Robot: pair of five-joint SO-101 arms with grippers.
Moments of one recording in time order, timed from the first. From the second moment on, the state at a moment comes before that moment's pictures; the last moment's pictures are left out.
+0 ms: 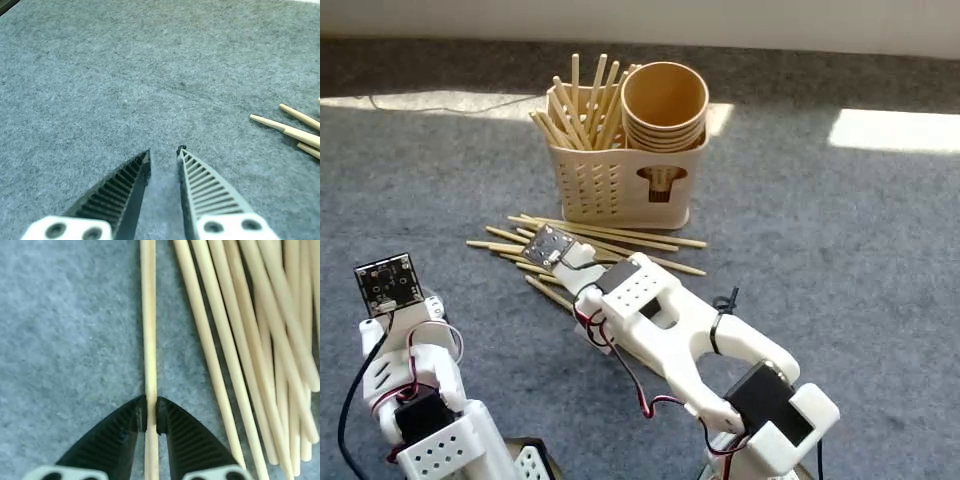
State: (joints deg) left arm -37.0 -103.6 96.0 50.2 -5.9; right arm -47.0 0.7 34.7 51.2 16.8
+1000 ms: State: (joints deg) left arm -37.0 -103.6 96.0 50.2 -5.9; right arm -44.8 -57.0 38.5 43.6 3.0
